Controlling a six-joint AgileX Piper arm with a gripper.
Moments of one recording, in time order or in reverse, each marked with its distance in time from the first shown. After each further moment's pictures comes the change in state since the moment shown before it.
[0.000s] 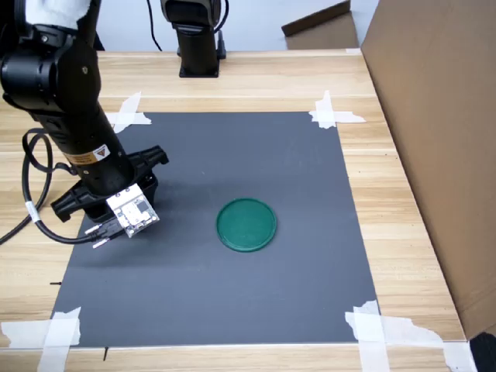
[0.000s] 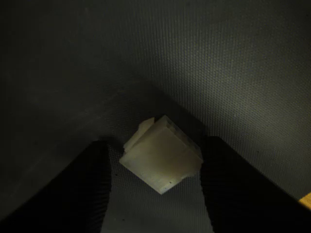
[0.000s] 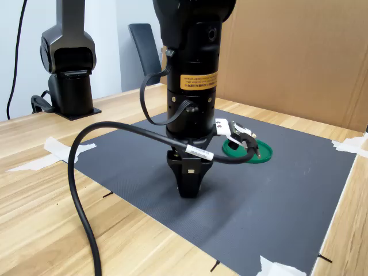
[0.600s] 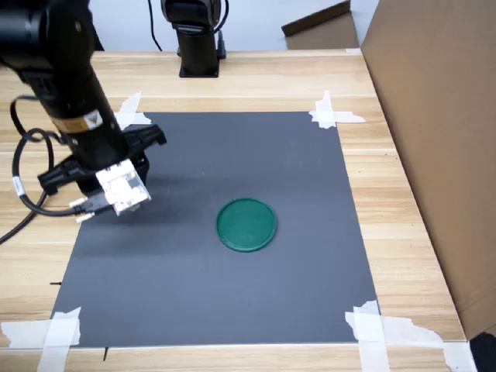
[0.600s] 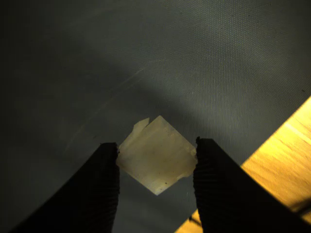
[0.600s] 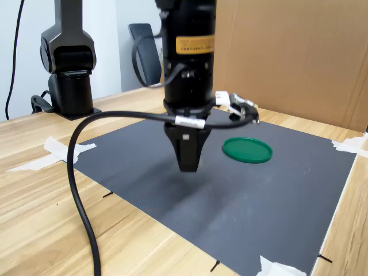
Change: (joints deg) arm 0.2 -6.3 0.4 0.2 2.6 3.1
